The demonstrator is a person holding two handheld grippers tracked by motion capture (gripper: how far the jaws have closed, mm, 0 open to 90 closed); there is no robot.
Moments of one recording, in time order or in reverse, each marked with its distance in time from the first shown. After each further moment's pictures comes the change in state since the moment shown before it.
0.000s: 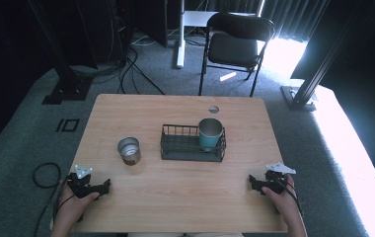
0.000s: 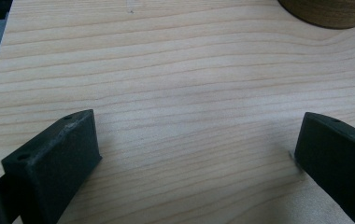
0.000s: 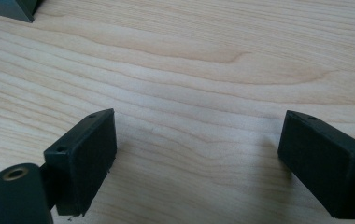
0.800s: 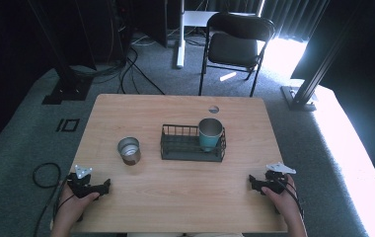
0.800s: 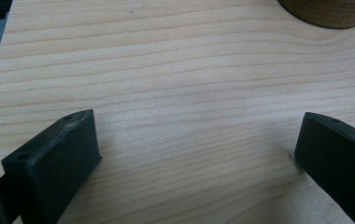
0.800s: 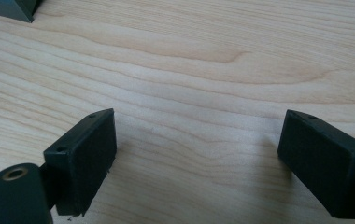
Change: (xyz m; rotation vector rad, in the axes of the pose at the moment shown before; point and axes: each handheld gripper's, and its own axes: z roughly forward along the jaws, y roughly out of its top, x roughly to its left) left arm 0.000 0.000 0.000 0.001 -0.001 0.000; right arm 0.000 0.000 0.000 0.001 0.001 0.002
